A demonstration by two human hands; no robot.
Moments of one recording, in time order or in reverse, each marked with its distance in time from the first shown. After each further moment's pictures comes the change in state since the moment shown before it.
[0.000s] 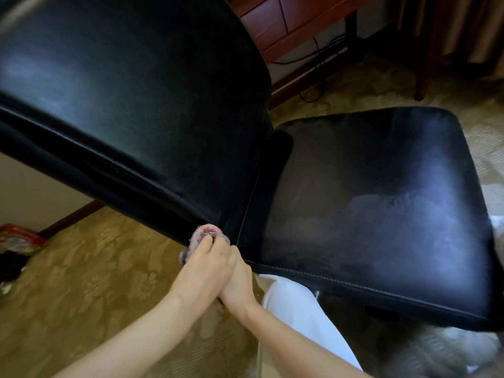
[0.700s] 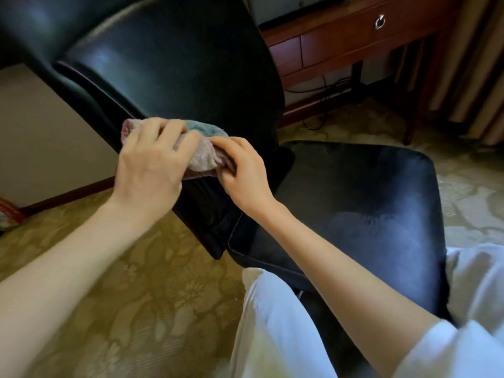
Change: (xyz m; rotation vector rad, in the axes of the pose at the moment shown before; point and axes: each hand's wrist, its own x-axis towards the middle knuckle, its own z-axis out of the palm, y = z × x) left_hand -0.036 -0.126 -0.074 -0.268 0.804 -0.358; right_hand 0.048 -0.170 -0.070 -0.352 0.029 -0.798
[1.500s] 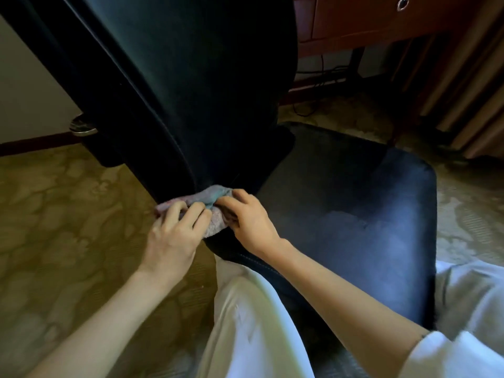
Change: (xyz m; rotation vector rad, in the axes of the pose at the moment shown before) left_hand -0.116 0.083 0.134 -0.257 -0.143 -0.106; right_hand -0.084 0.121 0.035 -0.394 -0.465 0.059
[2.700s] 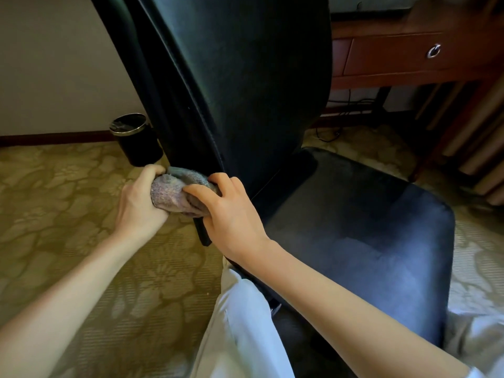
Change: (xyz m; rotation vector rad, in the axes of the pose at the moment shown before) left_hand 0.016 -0.081 -0.045 -0.546 0.097 -0.672; right_hand 0.027 -0.115 -0.047 -0.061 0.053 -0.236
